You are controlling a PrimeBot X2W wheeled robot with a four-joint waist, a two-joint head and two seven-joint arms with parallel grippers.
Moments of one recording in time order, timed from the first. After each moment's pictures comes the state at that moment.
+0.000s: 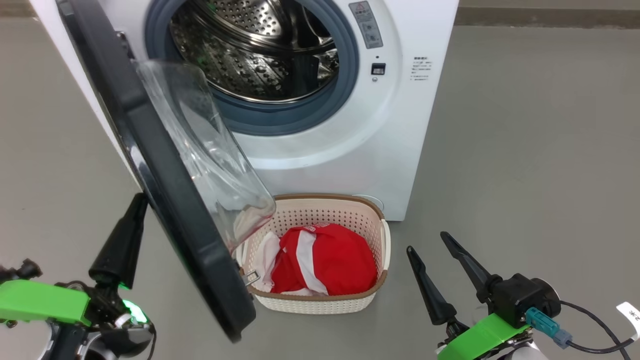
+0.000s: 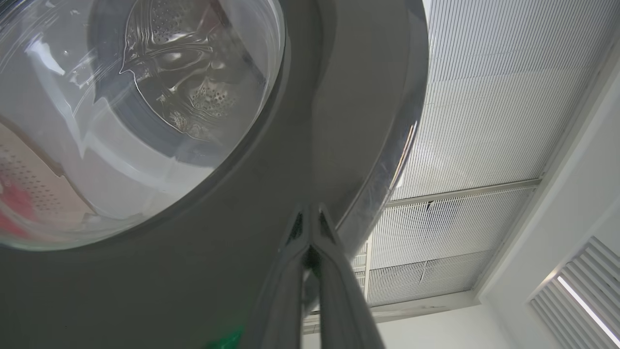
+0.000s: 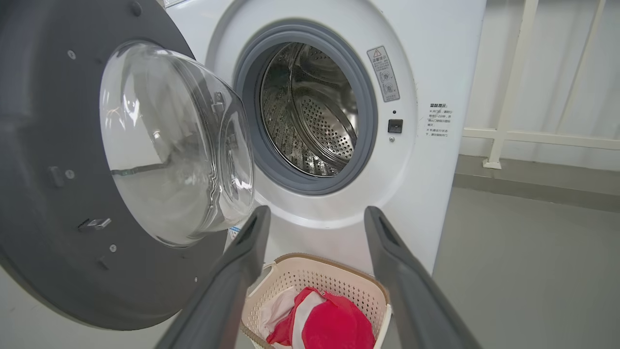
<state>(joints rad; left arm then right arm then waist) -0.14 0.04 0.14 -0.26 -1.62 0.28 0.27 -0.08 -0.05 0.23 0.23 0.26 0.13 -0.26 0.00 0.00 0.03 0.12</state>
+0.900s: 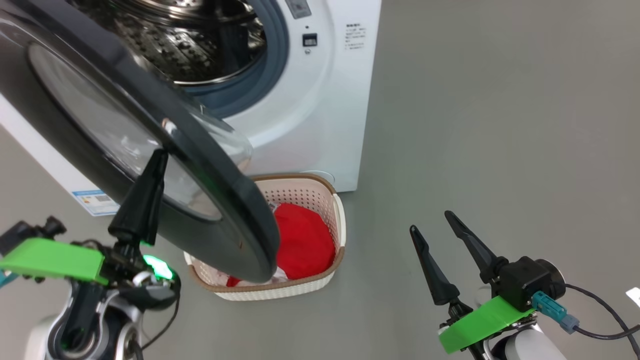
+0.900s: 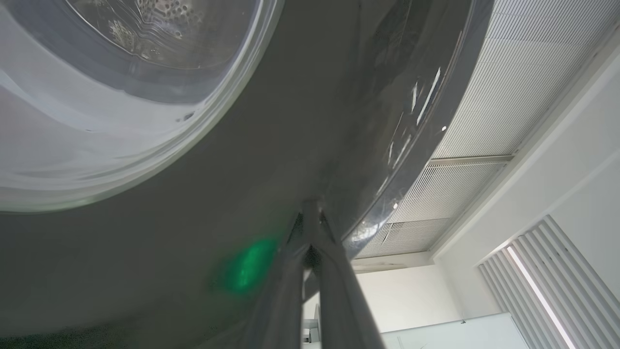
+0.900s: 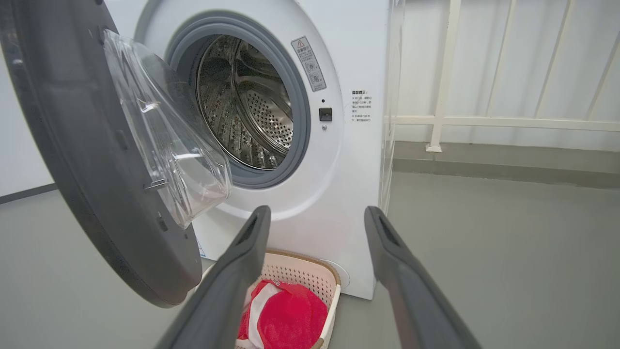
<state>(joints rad) -0.28 0.04 0.05 -0.18 -1.73 0.23 0.19 -0.13 -0.05 0.21 0.21 0.26 0.13 -0.26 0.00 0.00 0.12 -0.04</state>
